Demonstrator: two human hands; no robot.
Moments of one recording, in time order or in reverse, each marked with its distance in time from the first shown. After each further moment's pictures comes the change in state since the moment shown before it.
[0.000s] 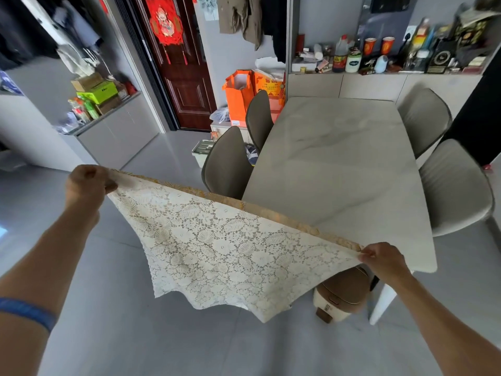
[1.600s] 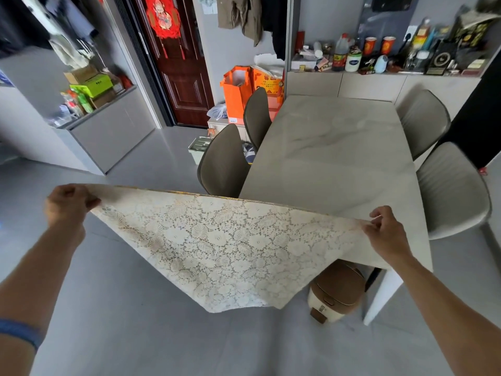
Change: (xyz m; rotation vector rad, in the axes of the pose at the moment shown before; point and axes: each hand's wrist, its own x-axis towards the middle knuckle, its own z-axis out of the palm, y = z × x) left_hand 0.012 -0.047 -0.015 -0.087 0.112 -0.116; right_hand 0.022 -0.031 -0.043 0.351 0.265 -0.049
